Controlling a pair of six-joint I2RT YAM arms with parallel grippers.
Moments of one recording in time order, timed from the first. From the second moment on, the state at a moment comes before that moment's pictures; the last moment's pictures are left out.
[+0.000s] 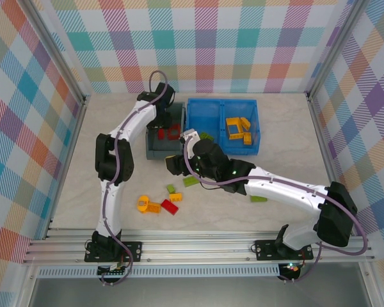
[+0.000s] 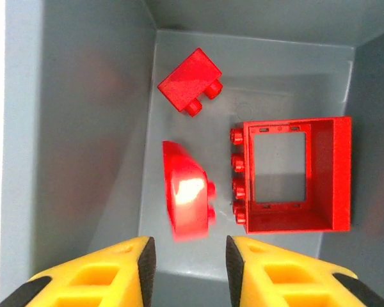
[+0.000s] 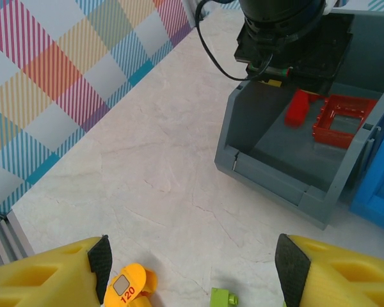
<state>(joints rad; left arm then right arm) -0.34 2.26 2.10 -1.08 -0.20 -0.40 1.03 1.42 1.11 -0.12 0.12 0.42</state>
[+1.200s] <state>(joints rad) -0.50 0.84 1.06 -0.93 0.07 -0.81 1.05 1.73 1.11 -0.60 -0.04 -0.05</state>
